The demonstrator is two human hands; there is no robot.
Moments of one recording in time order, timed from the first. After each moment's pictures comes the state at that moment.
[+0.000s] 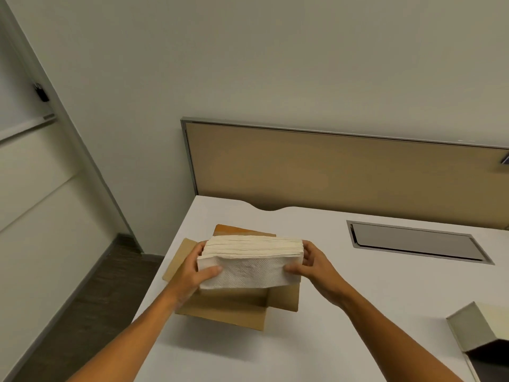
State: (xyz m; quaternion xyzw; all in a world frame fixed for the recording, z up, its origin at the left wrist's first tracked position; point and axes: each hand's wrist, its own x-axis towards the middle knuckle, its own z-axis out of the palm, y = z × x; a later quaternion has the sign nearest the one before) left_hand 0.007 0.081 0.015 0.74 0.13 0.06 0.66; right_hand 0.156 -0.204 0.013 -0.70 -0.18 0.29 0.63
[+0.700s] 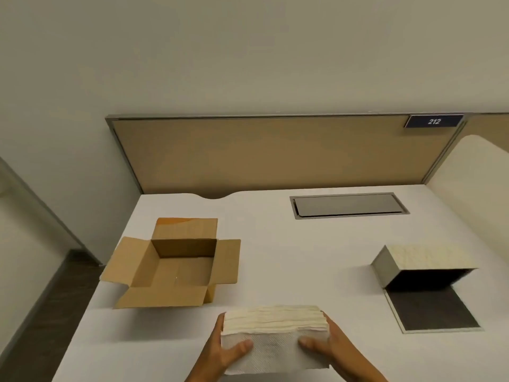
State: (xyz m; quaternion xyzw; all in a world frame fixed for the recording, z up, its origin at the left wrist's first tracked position) left_hand -0.072 -0.140 -0.053 0.70 0.18 -0.14 0.67; right_hand 0.008 -0.422 -0.048 -0.69 -0.05 0.34 0.63
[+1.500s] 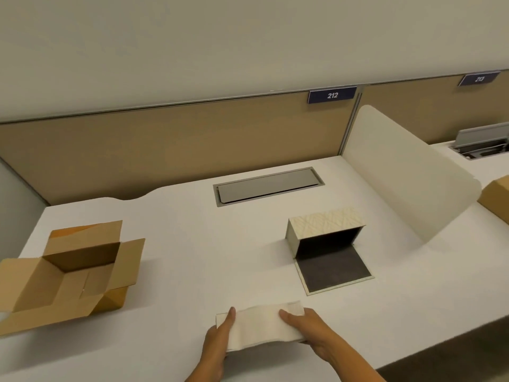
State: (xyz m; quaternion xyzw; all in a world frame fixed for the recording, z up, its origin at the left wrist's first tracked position) left_hand -0.025 -0.369 -0.084 0.59 0.40 -0.23 0.67; right_hand 0.015 -0.603 -0.081 -0.66 0.22 0.35 0.62
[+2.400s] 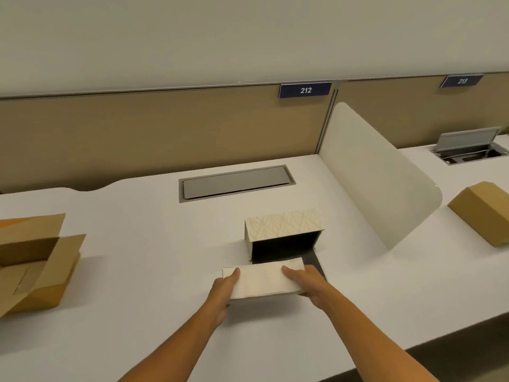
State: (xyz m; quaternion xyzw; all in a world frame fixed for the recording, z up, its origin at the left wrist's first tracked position) left_hand 0.096 -0.501 -0.096 0.61 0.34 -0.23 0.68; right_hand 0.131 -0.737 -0.082 -0.72 0.25 0.29 0.58
